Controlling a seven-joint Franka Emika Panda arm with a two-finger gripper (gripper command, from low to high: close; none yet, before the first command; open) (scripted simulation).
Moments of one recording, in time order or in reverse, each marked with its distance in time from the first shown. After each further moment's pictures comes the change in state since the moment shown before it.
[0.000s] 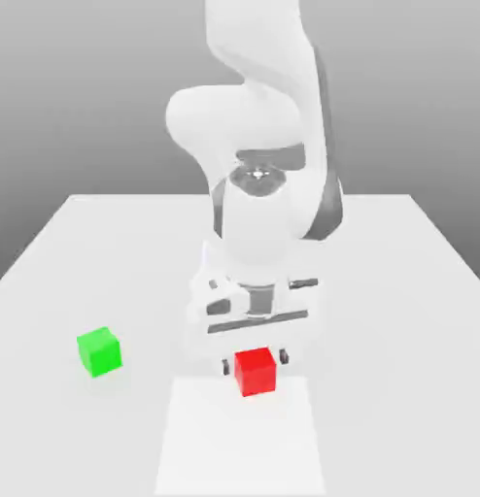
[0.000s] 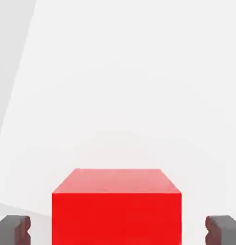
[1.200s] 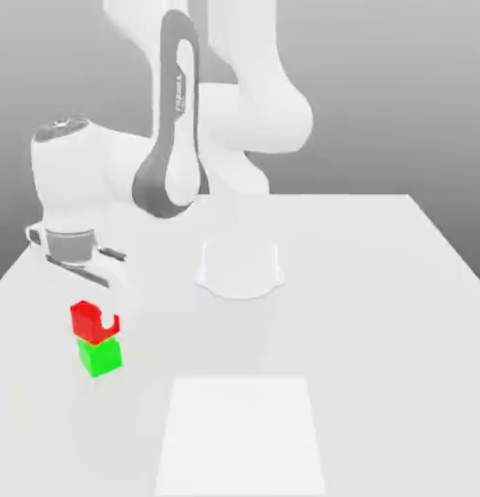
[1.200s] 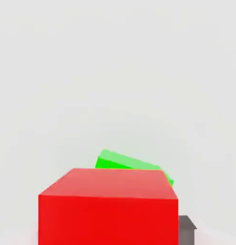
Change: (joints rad) arm -0.493 -0.129 -0.291 0.043 0.004 -0.172 0.096
